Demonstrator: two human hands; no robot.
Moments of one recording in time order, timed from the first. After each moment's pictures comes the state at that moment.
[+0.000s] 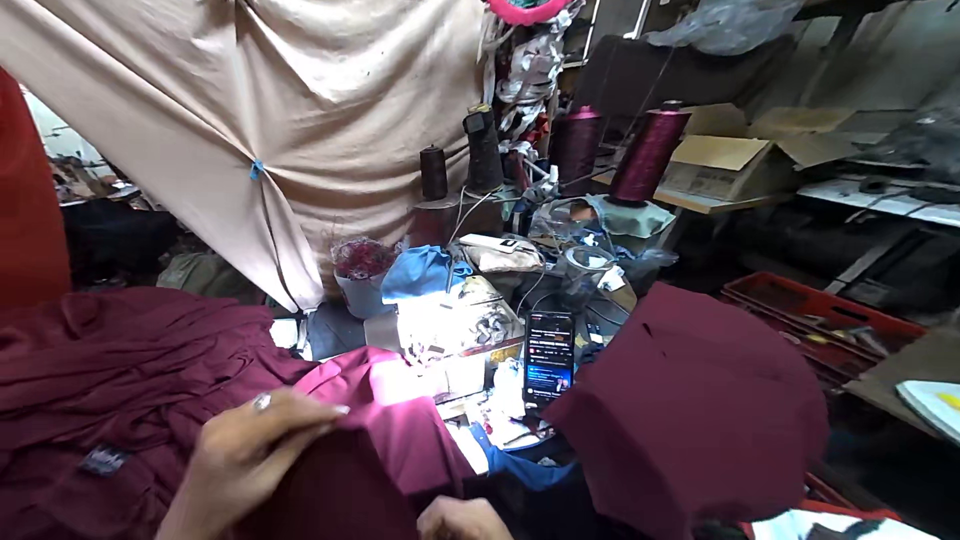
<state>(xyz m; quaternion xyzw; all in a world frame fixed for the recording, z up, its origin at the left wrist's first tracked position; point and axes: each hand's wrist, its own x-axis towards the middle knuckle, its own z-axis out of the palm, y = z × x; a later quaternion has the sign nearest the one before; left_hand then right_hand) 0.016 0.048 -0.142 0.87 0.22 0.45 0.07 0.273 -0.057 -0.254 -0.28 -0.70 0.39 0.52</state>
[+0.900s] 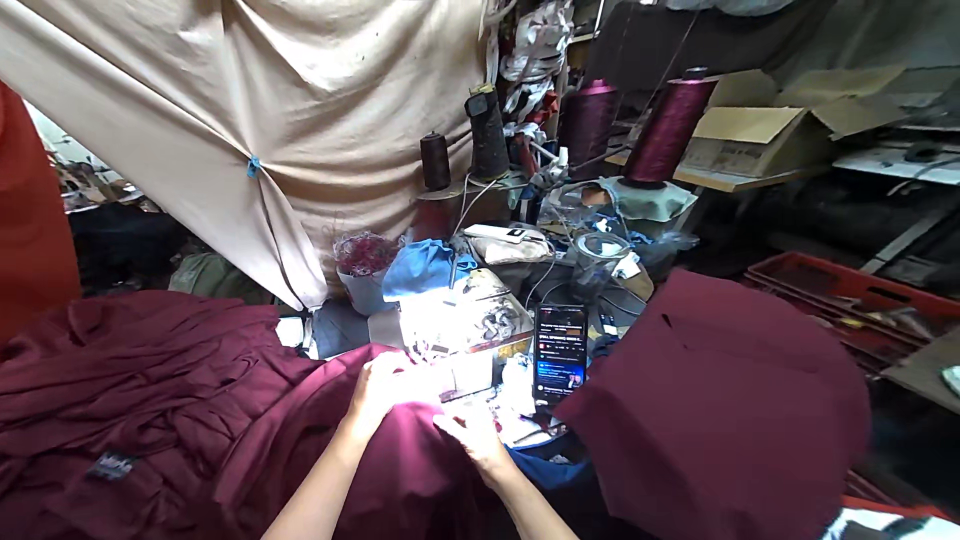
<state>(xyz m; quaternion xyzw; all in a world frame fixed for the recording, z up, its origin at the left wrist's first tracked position) 0.126 0.157 -0.265 0.82 0.45 0.32 0.13 0.301 0.064 -0.343 -0.53 -0.46 0.47 0.53</state>
